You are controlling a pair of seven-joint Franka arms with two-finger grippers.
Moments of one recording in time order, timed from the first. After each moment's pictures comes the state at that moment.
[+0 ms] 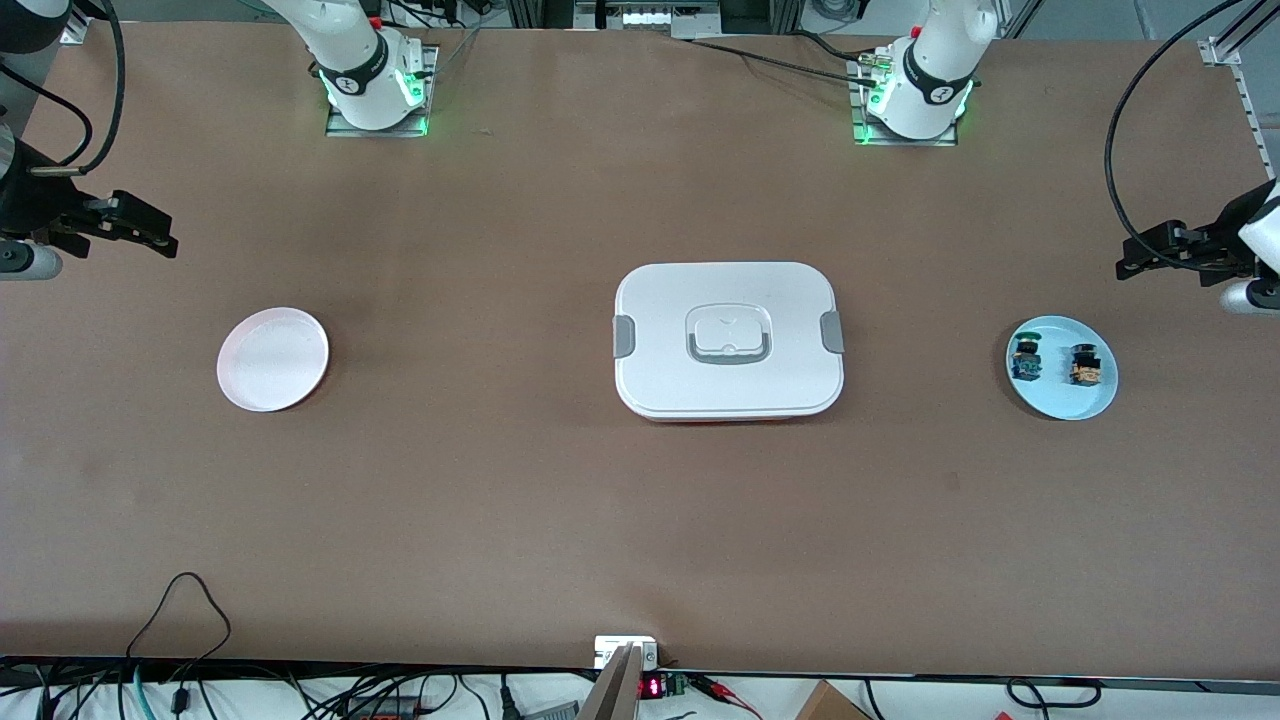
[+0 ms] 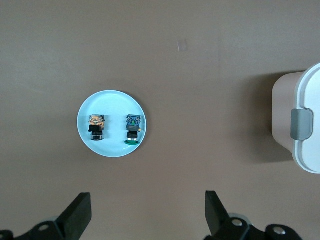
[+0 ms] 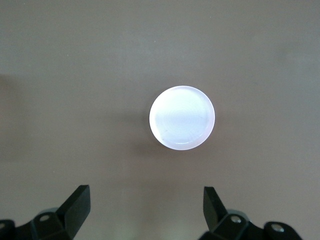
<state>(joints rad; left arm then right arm) 0.04 0.06 0.08 -1.65 -0.01 1.61 0.19 0.05 0.02 -0.06 -1.63 -0.03 1.59 -0.04</state>
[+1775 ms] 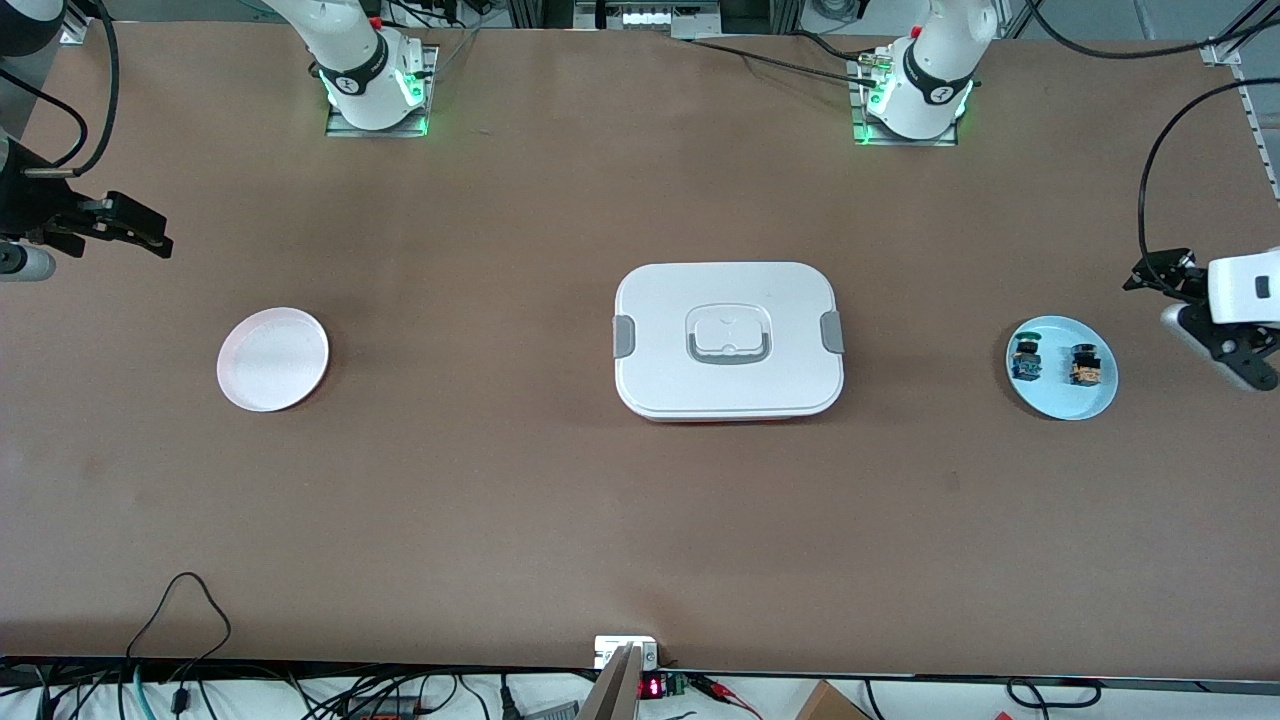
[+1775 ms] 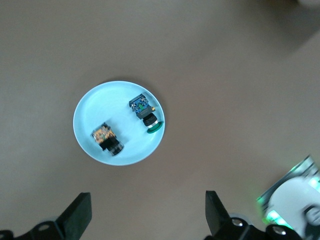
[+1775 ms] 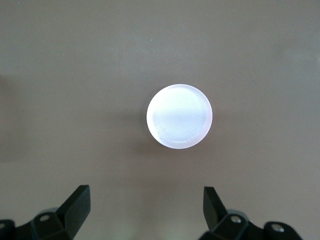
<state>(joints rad) 0.16 0.29 0.09 -1.65 0.06 1.66 1.08 0.04 0.02 -0.07 -1.63 -0.03 1.59 -0.04</state>
